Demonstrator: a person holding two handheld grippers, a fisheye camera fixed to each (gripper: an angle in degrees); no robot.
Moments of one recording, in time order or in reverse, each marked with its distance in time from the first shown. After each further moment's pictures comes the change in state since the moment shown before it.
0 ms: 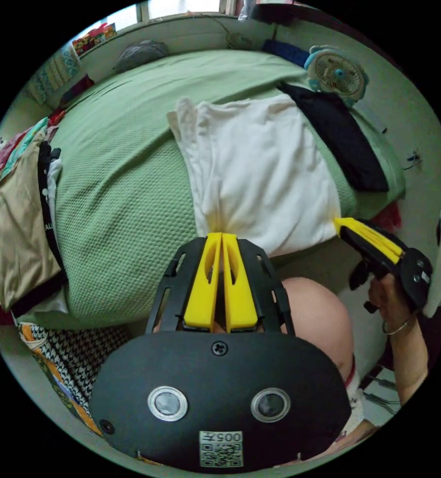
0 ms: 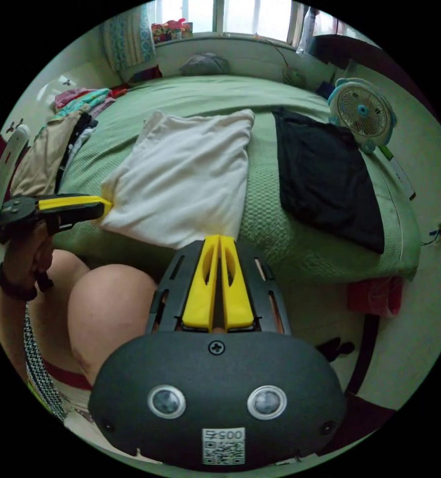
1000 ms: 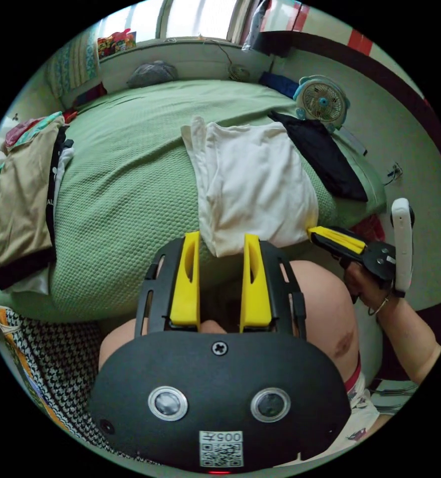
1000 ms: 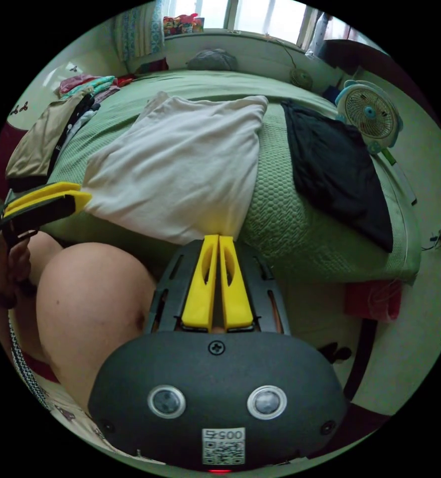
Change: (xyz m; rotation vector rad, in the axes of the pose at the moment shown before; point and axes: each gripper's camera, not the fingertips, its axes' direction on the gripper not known) left arm -0.020 0.118 -0.061 0.177 0.098 -0.060; right arm -0.009 -0.031 0.033 0.042 0.021 -0.046
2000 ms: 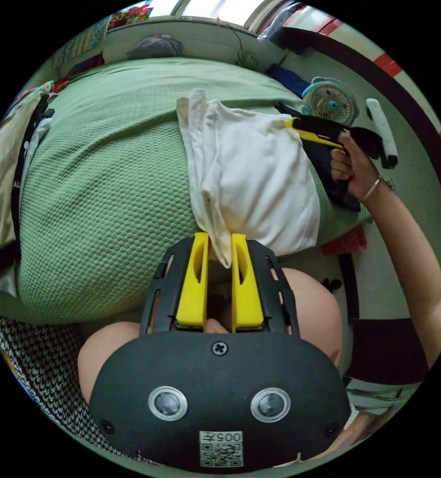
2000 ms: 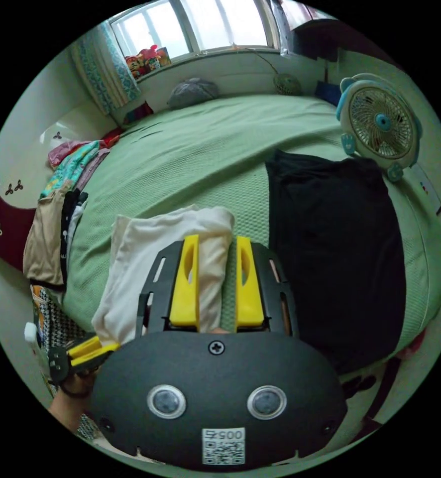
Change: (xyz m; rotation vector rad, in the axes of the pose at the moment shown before) left arm -0.089 0.014 -0.153 -0.107 0.143 -0.076; right arm -0.023 -0.217 -0.011 0.093 -0.220 0.171
